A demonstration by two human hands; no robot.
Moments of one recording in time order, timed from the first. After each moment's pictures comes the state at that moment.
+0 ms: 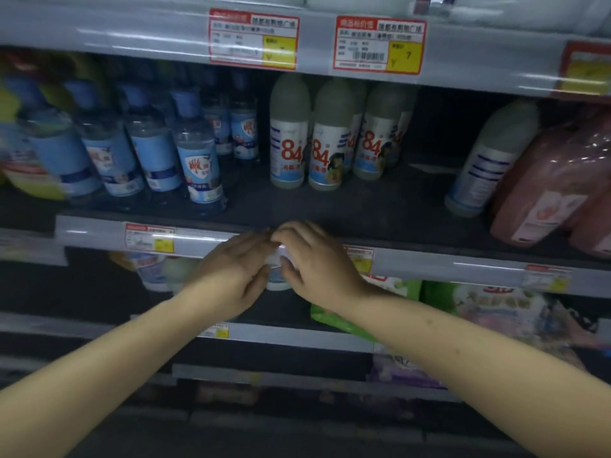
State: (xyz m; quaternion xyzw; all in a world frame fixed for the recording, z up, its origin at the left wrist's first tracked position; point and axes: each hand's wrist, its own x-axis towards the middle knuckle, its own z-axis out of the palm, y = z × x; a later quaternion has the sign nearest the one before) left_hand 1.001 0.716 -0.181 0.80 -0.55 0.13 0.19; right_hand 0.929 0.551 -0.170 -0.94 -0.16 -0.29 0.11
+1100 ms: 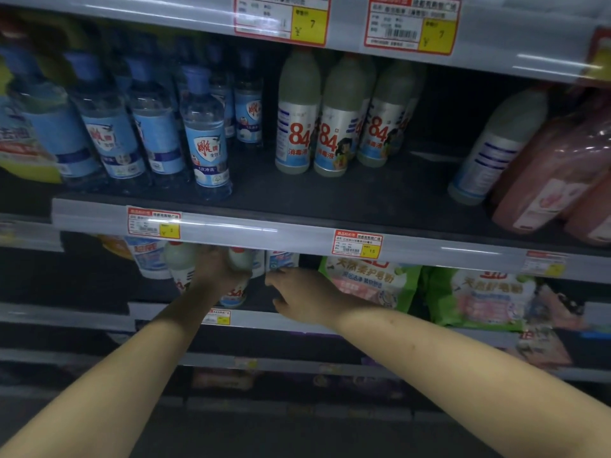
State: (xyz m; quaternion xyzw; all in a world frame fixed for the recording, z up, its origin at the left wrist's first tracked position) left_hand 1.058 0.712 -0.279 0.93 -0.19 -0.04 0.32; right_hand 0.933 0.581 -0.217 -0.99 -0.09 0.04 0.08
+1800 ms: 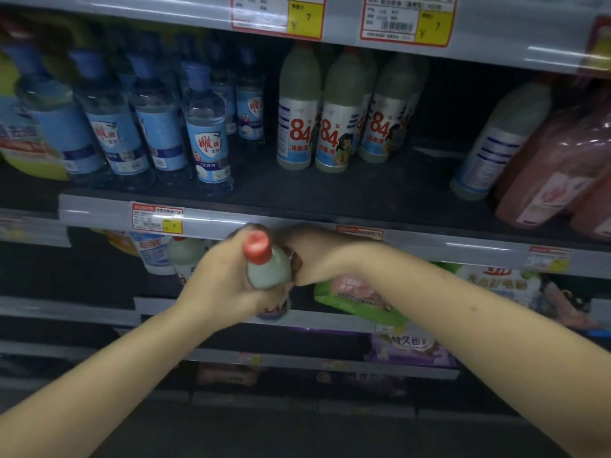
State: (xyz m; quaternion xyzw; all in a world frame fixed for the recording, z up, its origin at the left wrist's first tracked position) left_hand 0.958 0.740 -0.164 0.83 -0.37 0.01 0.43; right_hand 0.939 0.573 -0.138 -0.97 -0.11 0.15 0.13
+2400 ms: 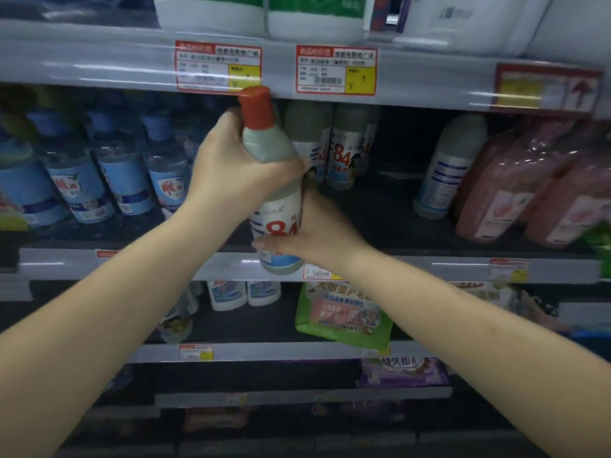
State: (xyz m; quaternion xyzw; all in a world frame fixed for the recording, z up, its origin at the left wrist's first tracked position) left_hand 0.985 0.653 -0.041 0.74 -0.30 0.09 0.59; right_hand 0.922 0.546 -0.089 -0.90 0.05 -0.16 0.41
